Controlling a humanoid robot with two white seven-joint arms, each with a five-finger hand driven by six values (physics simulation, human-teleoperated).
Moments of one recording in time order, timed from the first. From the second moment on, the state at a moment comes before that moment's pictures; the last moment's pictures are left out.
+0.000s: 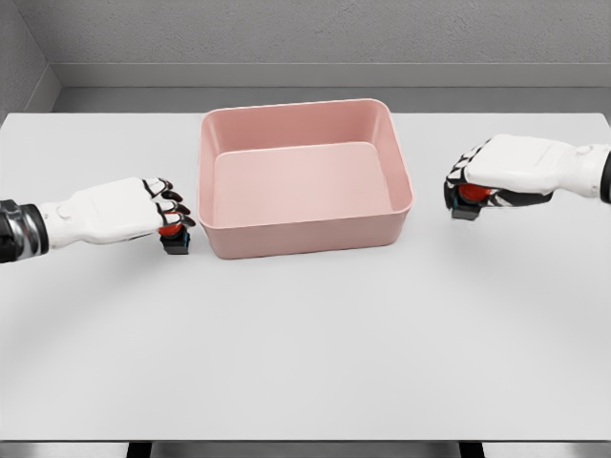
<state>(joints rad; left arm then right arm) -0.48 0.91 -0.58 -1.62 -0.84 -0.61 -0.27 -0.76 -1.05 0.74 -1.75 0.24 -0.34 0.61</state>
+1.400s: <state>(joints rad) -0.51 0.91 -0.64 -1.60 -0.88 -0.61 -0.28 -1.21 -0.56 1.15 -1.53 0.24 0.07 0.61</state>
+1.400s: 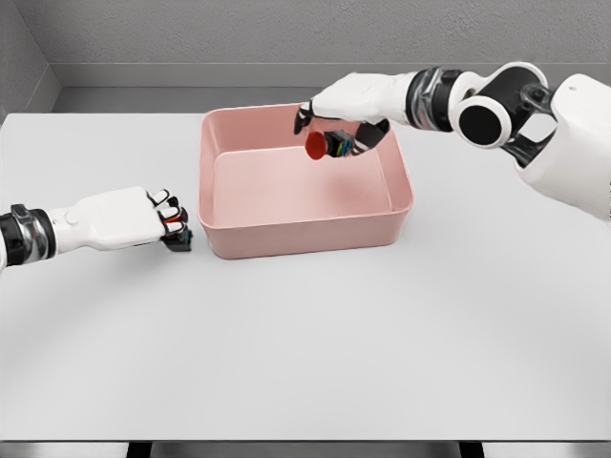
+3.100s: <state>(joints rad) -0.71 0.60 -0.60 -1.56 -0.77 -0.61 -0.28 -0.55 -0.95 0.37 -1.65 0.24 -0.59 0.61</state>
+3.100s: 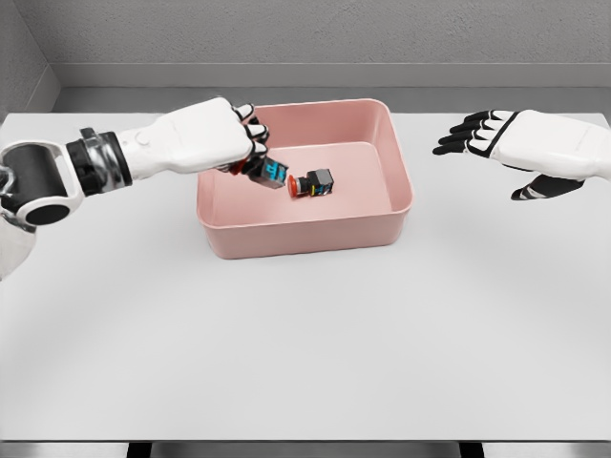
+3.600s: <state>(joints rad) -0.73 0.56 -0.66 -1.52 -0.82 -0.61 -0.31 -0.55 -0.96 0.37 -1.65 0.24 -0.59 0.61</state>
